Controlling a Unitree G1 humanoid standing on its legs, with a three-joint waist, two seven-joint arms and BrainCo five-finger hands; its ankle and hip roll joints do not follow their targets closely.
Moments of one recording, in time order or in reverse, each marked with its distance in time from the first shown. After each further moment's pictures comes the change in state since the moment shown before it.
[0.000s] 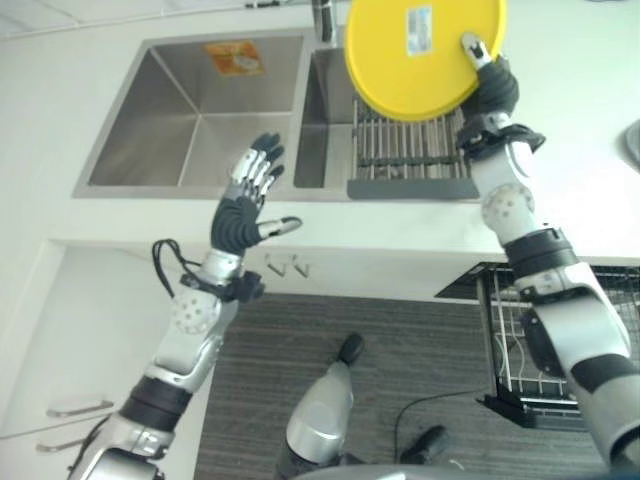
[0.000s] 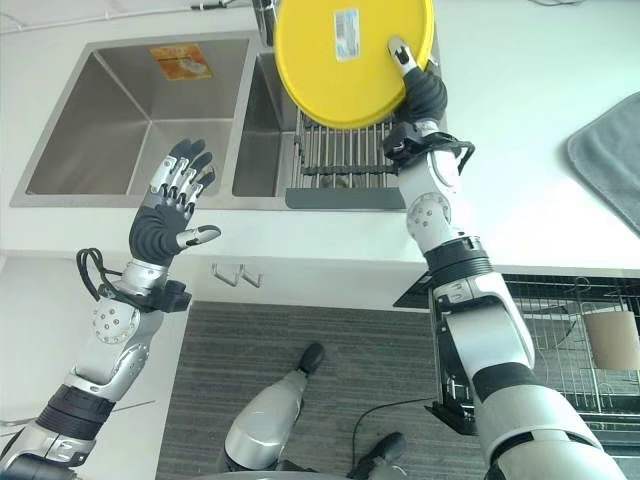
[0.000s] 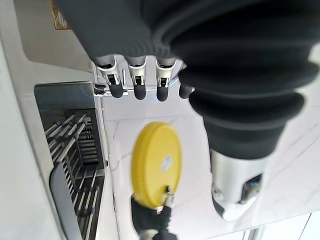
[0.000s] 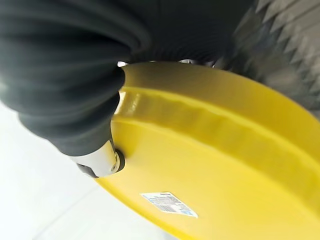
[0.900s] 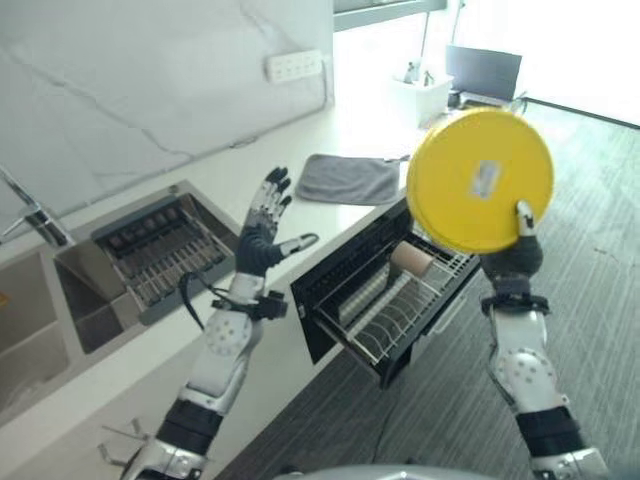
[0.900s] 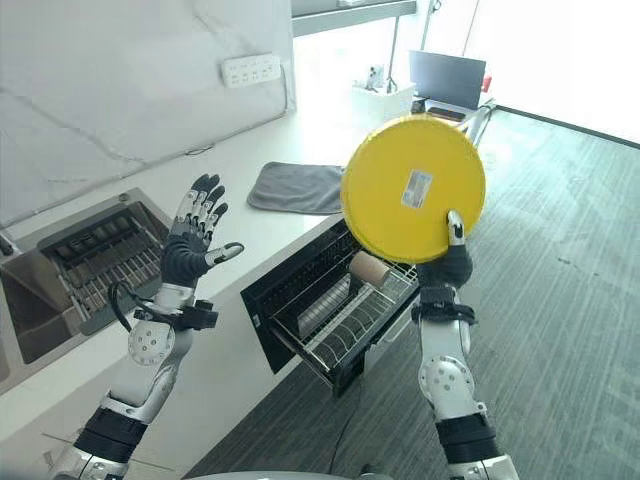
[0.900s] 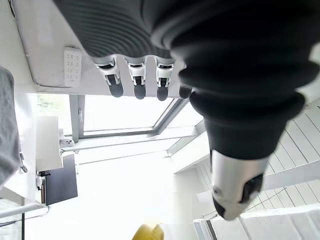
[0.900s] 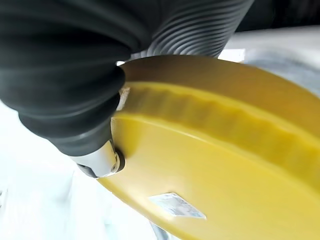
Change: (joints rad) left arm 0.074 -0.187 -0.014 0.025 0.166 0.058 0.118; right arm 0.938 0.102 -0.081 -0.517 0.293 -0.159 0.000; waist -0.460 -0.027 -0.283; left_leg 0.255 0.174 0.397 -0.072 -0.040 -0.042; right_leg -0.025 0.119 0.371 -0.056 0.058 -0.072
